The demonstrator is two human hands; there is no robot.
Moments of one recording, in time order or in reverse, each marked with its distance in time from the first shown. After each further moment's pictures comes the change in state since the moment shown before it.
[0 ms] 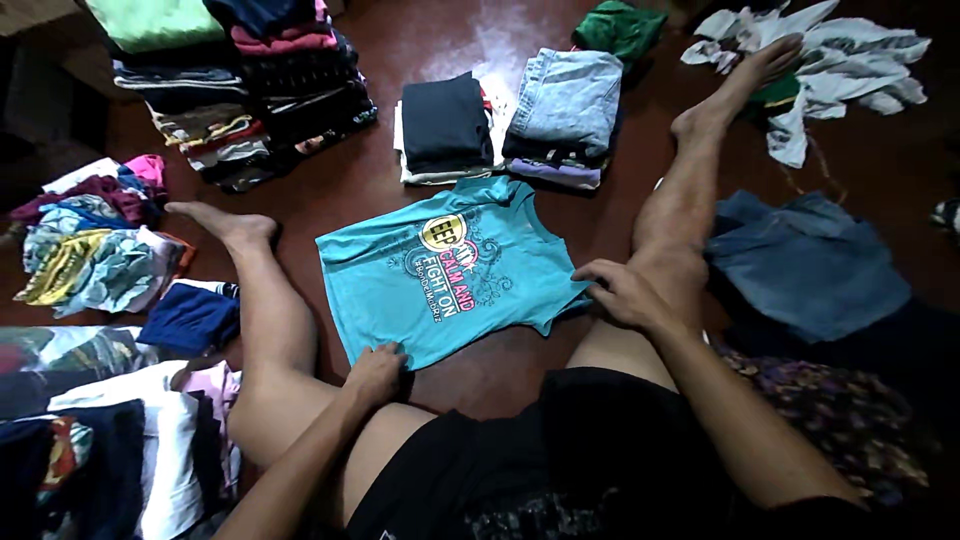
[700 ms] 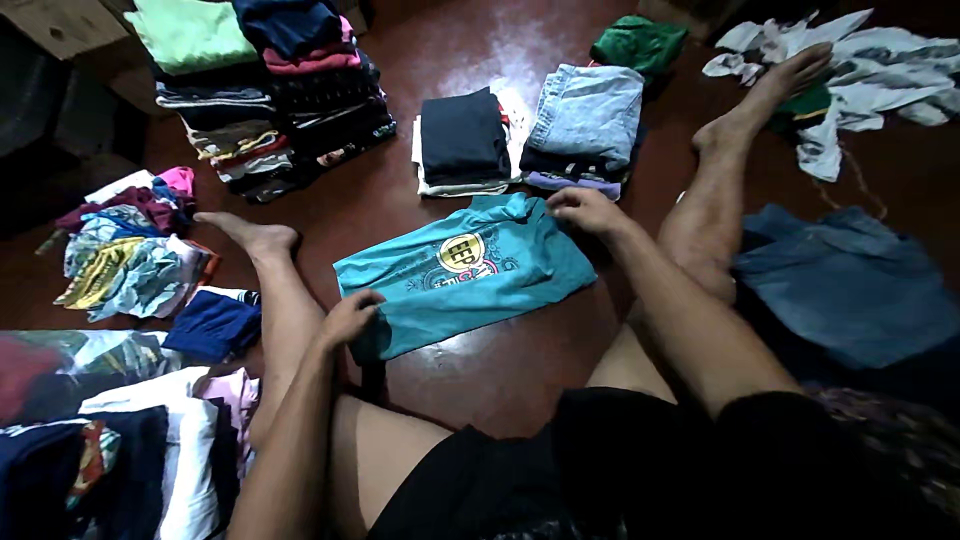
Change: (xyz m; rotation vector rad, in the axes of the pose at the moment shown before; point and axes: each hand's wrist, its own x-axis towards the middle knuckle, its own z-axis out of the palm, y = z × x) left_hand 0.018 -0.099 -0.086 -0.755 0.365 -0.122; right_hand 0.172 -0.026 -0.023 0.269 -0.035 0.086
